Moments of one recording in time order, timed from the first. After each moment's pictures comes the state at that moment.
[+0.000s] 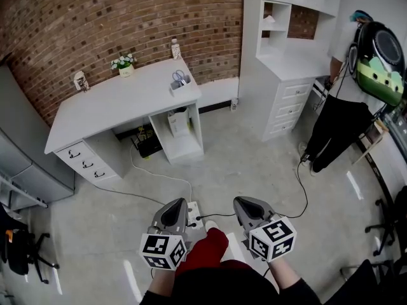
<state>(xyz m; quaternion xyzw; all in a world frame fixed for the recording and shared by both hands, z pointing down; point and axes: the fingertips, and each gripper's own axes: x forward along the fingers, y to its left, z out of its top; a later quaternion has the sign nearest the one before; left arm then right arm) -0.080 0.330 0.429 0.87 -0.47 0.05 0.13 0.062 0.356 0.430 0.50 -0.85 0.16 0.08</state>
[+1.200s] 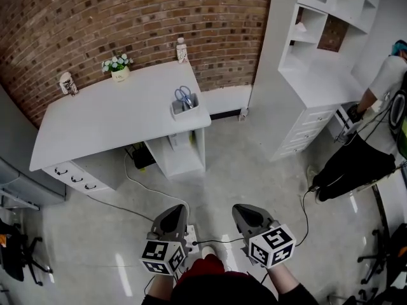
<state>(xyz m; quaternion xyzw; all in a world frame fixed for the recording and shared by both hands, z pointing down) -0.061 0.084 0.460 0.86 -0.48 0.06 0.17 0.080 0.105 0.454 0.47 -0.85 0.19 0.11</state>
